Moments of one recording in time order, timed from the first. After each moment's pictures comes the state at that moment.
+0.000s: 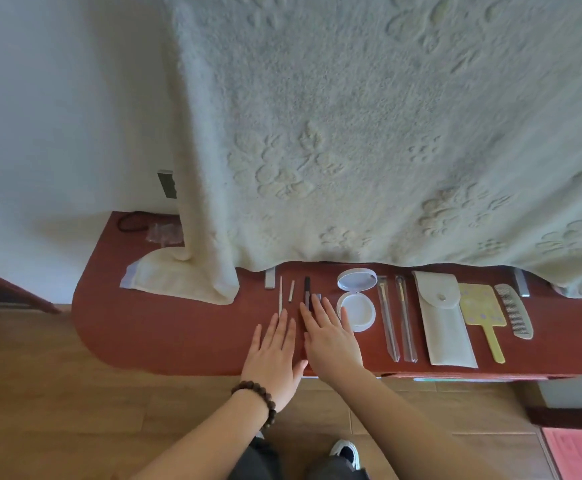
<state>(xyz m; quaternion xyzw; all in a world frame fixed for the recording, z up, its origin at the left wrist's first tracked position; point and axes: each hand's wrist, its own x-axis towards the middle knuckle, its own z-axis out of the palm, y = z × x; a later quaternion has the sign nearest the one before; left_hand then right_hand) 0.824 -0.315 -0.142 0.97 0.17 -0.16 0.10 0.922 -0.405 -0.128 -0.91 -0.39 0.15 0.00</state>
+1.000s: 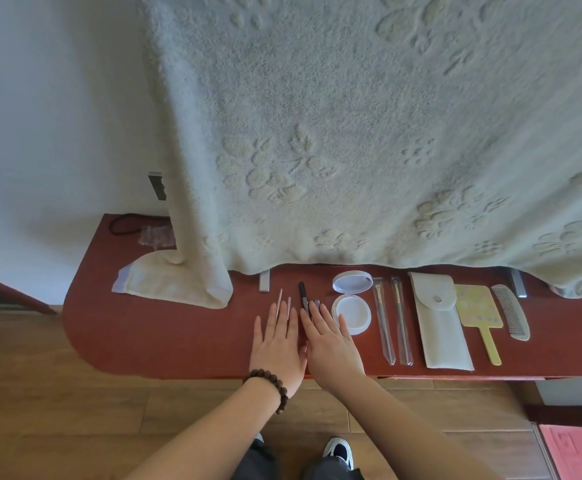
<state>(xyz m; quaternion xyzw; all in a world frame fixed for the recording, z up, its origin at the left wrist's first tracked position) 0.853 -0.323 -0.134 0.96 0.22 -0.14 0.12 0.925 -0.415 -0.126 -0.90 -0.40 0.18 0.01</state>
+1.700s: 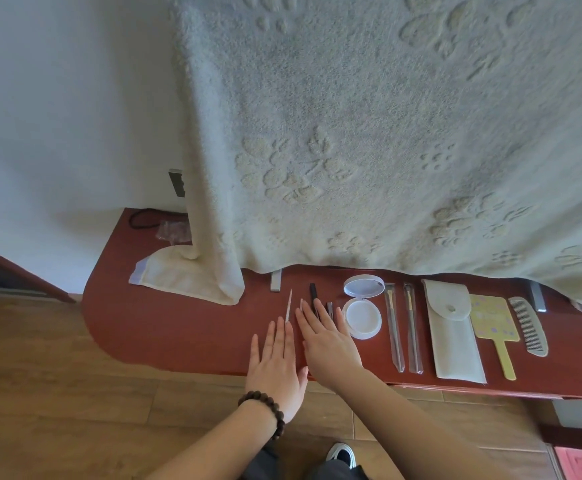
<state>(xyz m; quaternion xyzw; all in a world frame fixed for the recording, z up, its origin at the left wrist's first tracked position) 0.822 -0.332 -0.132 0.94 0.26 -0.17 0.13 0.927 -0.398 -0.120 -0.86 -0.47 0.19 -0.06</state>
